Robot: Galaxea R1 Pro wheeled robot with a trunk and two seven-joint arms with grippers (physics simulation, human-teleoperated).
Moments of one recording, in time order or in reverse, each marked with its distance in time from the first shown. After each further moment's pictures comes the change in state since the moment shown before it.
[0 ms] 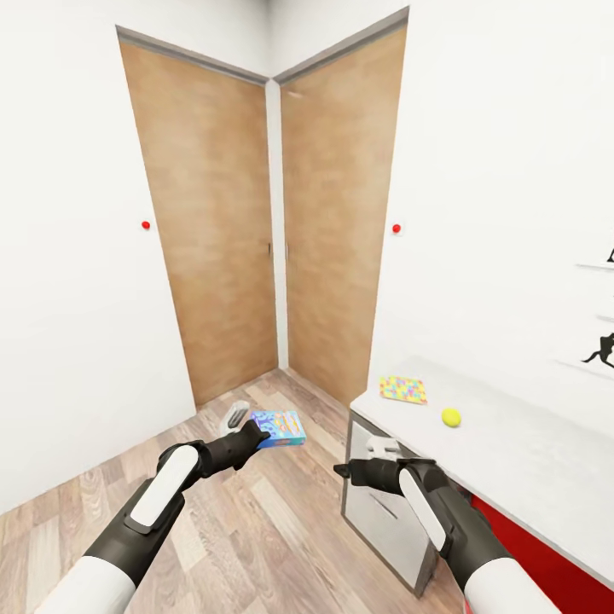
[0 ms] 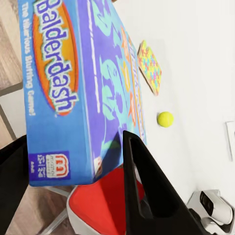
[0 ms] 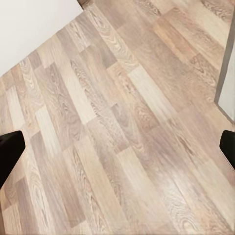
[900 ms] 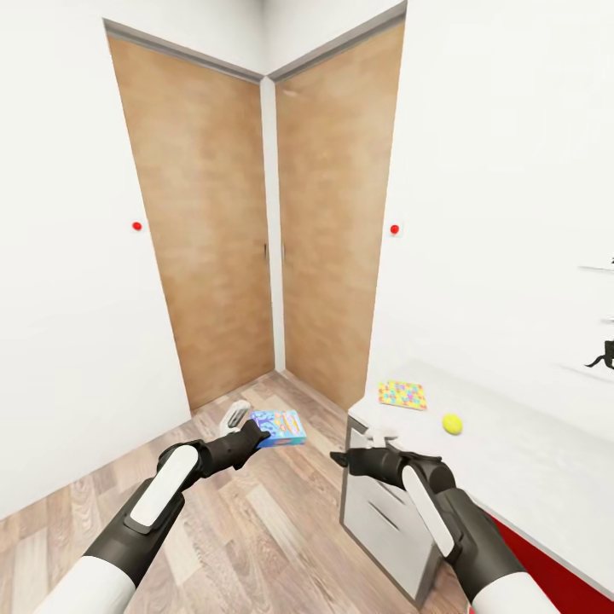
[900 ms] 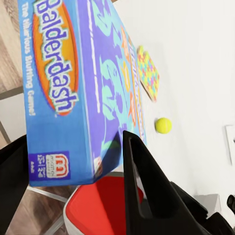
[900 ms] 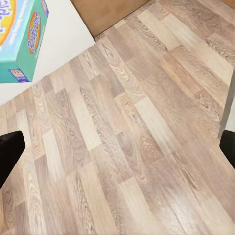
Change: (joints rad) left arm 0.000 0.001 0.000 -0.001 0.003 -0.001 0.000; right arm 0.048 -0.009 -0.001 -0.179 -0.001 0.004 0.013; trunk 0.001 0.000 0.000
